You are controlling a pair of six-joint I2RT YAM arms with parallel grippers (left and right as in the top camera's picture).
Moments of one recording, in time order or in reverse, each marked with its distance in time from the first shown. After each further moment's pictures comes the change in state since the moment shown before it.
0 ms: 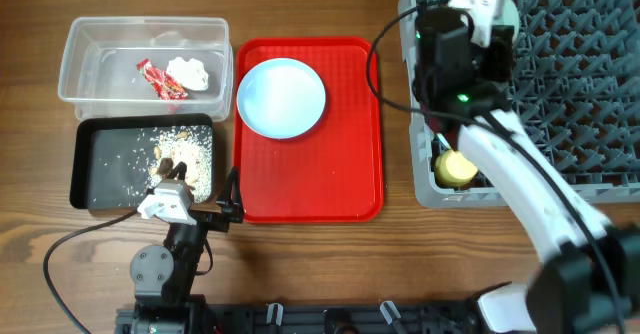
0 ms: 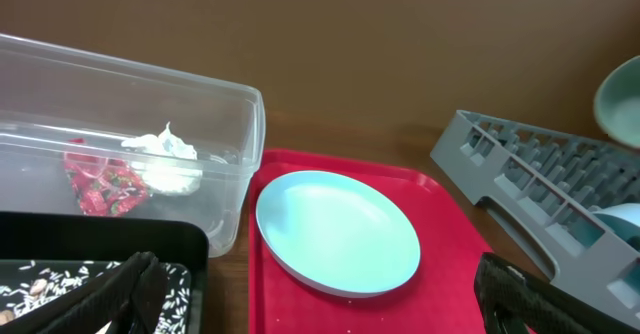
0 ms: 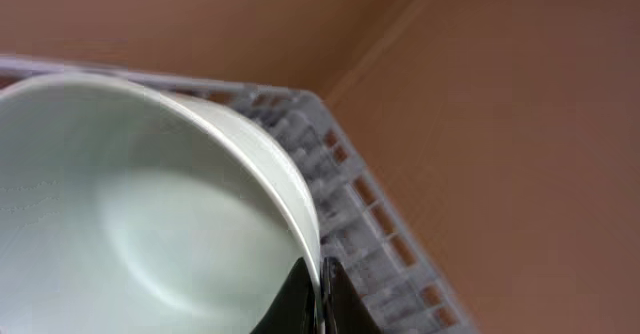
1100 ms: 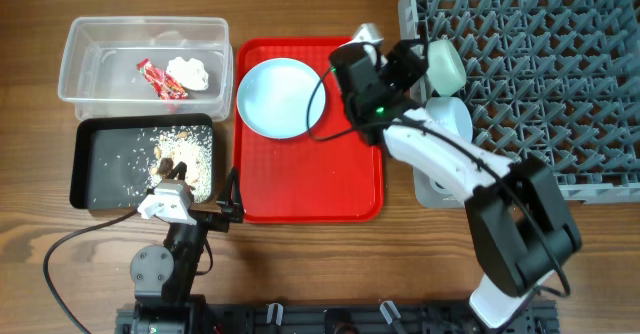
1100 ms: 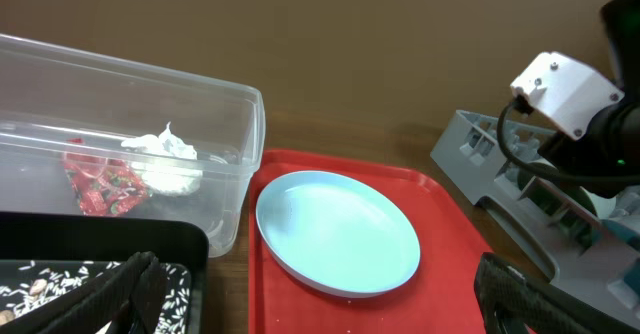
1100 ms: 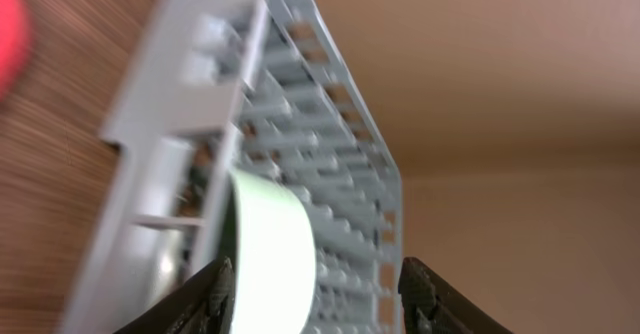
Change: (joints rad) left arm 0.000 0.000 0.000 0.000 0.000 0.000; right arm 0.242 0.227 0.000 0.042 -0.089 -0.436
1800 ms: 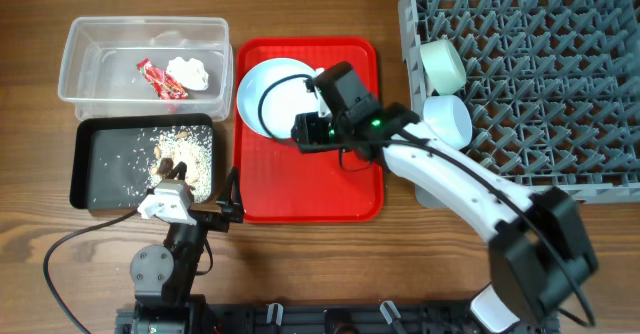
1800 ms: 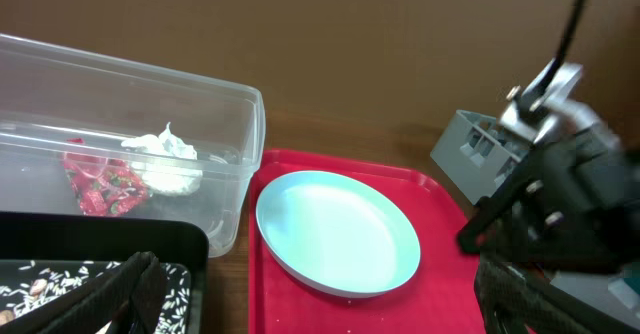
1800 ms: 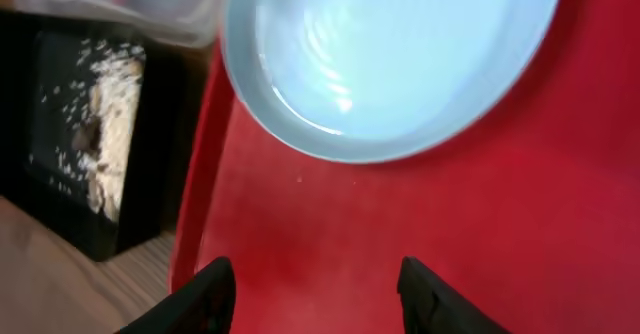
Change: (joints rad) left arm 0.000 0.000 0.000 0.000 0.000 0.000; right arm 0.078 -0.079 0.019 -0.374 -1.296 1.205
